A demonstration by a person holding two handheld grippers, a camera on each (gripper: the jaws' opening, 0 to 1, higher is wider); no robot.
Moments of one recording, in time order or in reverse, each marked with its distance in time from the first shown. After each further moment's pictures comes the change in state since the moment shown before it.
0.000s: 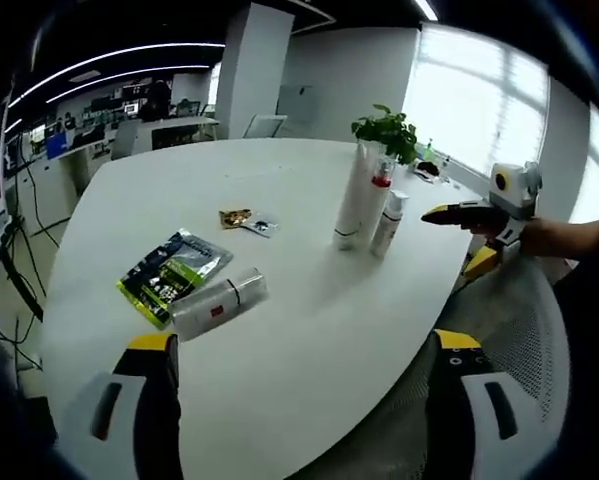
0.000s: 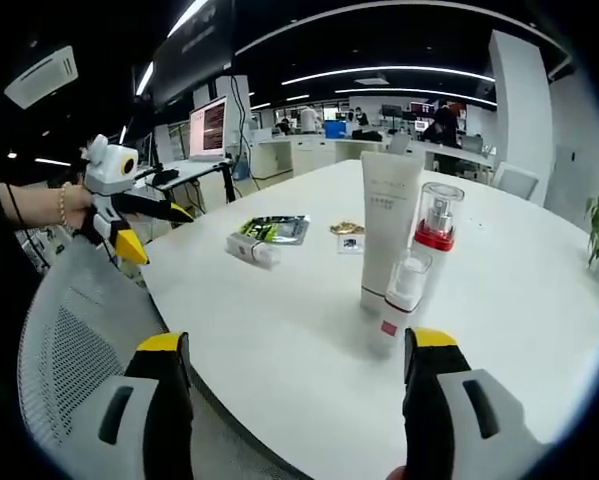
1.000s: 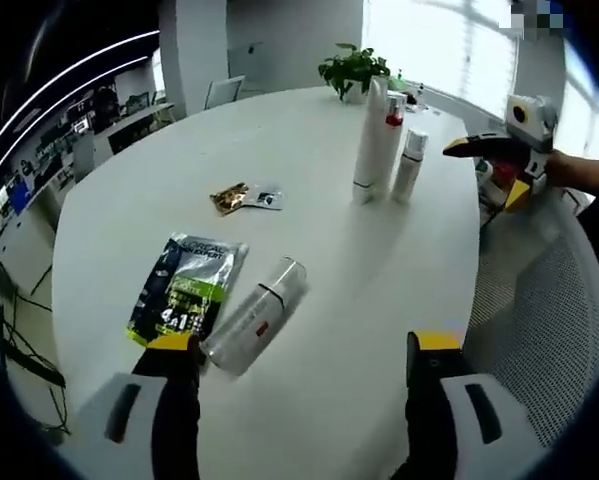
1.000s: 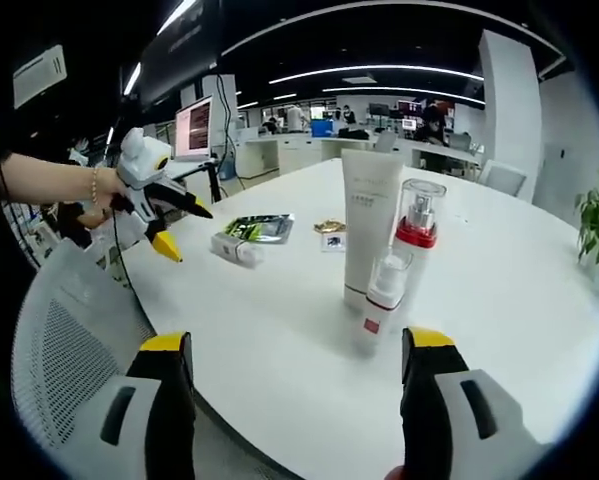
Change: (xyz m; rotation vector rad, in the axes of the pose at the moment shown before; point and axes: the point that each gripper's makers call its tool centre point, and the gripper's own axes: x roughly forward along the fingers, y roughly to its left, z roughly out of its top) left arm 0.051 0.059 0.001 0.252 0.230 -0.053; right arm -0.001 -0.013 -0.002 0.018 0.007 -0.064
